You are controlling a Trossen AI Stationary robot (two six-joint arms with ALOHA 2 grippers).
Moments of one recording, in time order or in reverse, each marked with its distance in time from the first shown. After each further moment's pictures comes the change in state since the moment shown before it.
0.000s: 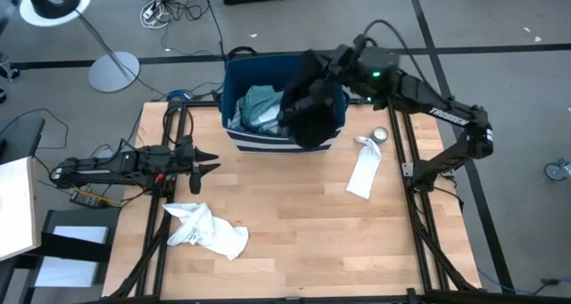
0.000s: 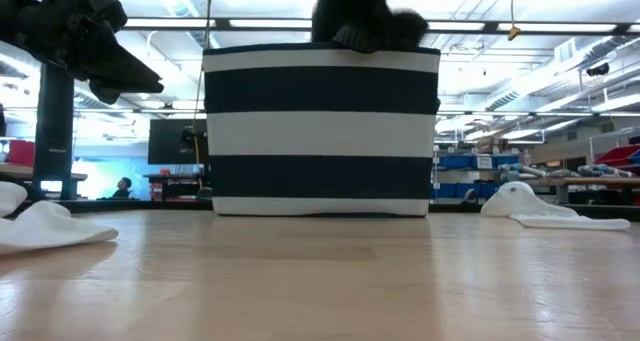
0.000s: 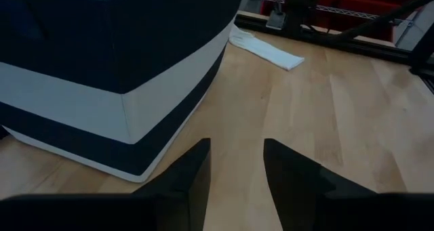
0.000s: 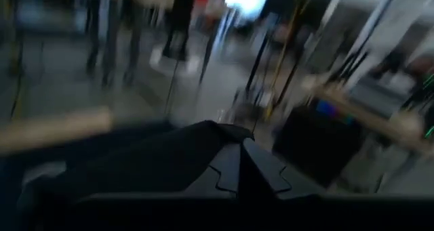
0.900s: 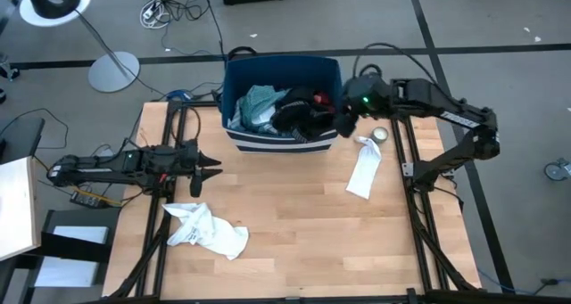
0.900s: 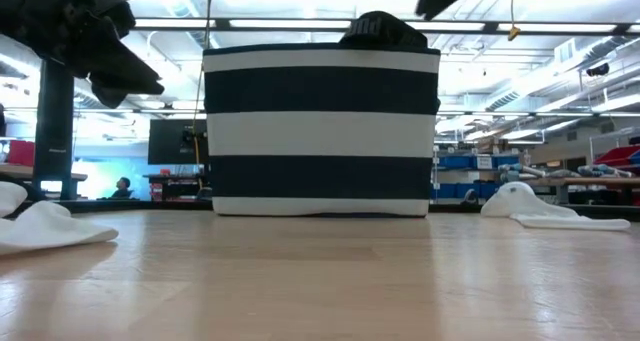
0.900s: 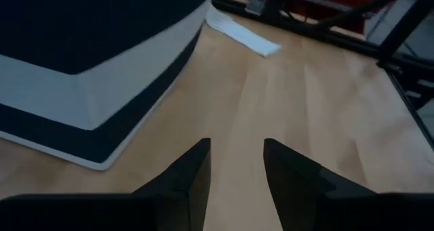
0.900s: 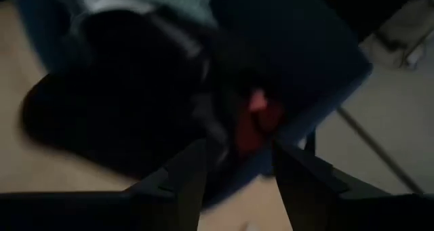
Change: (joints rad) left arm -0.002 0.076 0.020 0.010 0.101 -0.079; right arm 0.065 -0.055 -0.002 -0.805 -0.064 0.416
